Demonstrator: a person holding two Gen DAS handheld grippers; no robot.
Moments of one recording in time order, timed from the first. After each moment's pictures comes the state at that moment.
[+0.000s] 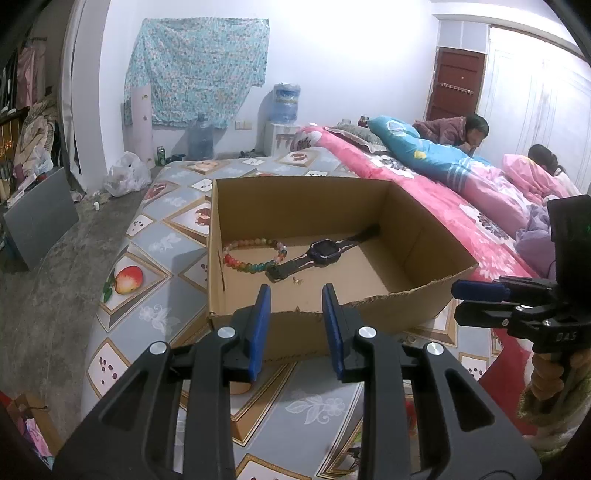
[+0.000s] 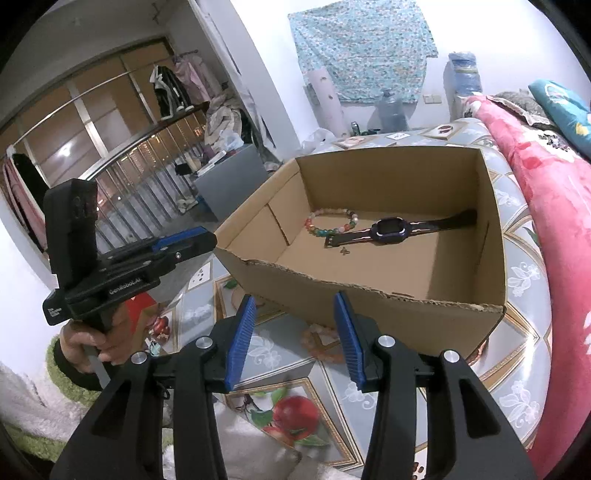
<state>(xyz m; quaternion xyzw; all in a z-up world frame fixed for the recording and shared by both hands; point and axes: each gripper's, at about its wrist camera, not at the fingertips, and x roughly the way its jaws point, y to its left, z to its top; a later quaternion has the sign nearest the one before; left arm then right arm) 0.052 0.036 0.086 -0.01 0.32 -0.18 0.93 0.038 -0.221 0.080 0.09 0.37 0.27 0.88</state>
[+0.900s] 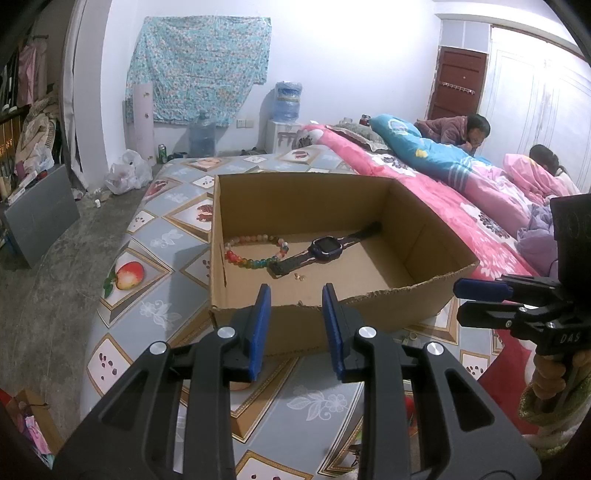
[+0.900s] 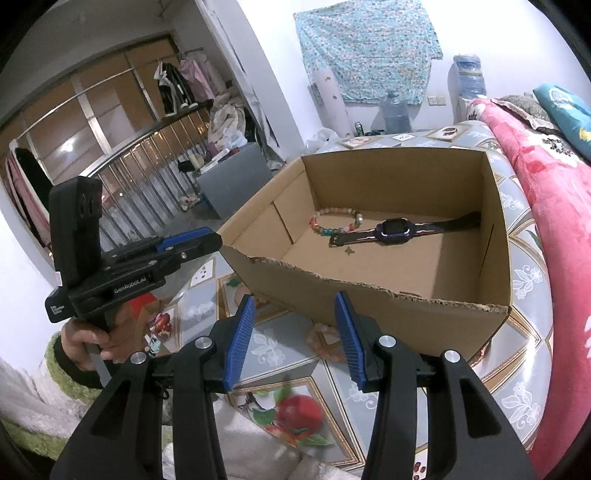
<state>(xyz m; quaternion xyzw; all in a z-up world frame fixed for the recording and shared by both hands) 0.052 0.038 0.081 -0.01 0.32 -0.18 0.93 0.036 -0.215 0.083 0.09 0.37 0.28 0.88</state>
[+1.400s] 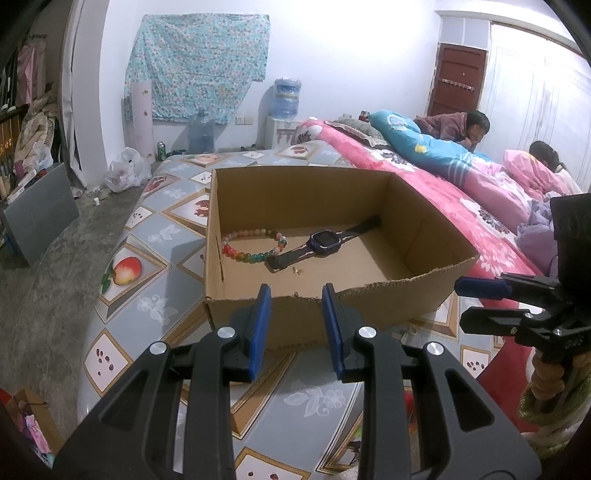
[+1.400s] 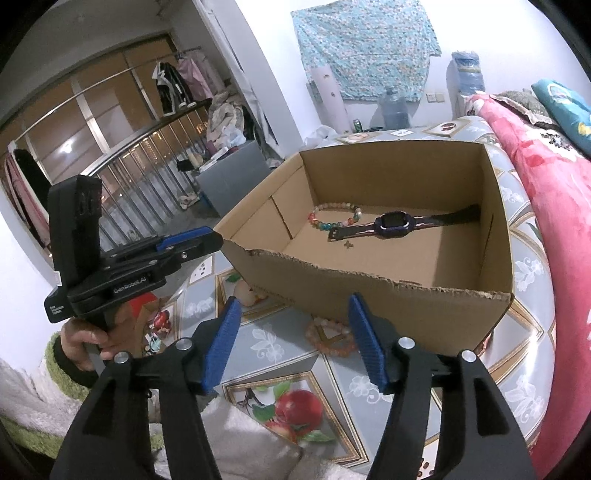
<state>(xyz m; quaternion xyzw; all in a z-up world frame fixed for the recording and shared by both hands) 0.046 0.037 0.071 0.00 0.32 -0.18 0.93 0.032 -0.218 0.077 0.09 0.38 0.27 0.88</state>
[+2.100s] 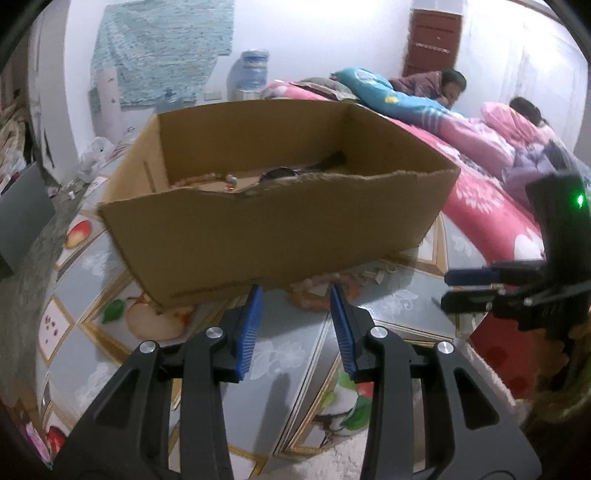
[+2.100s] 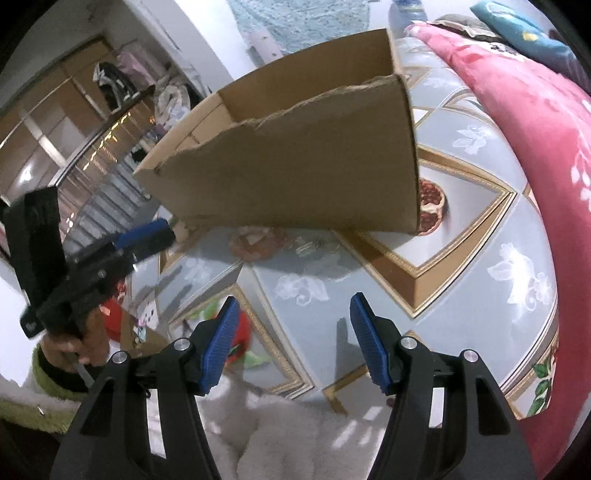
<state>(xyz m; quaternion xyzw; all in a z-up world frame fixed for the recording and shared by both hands) 0.026 -0.014 0.008 0.04 0.37 -0.23 0.90 0.014 -0.270 0.000 0.15 0.46 0.20 0.85</state>
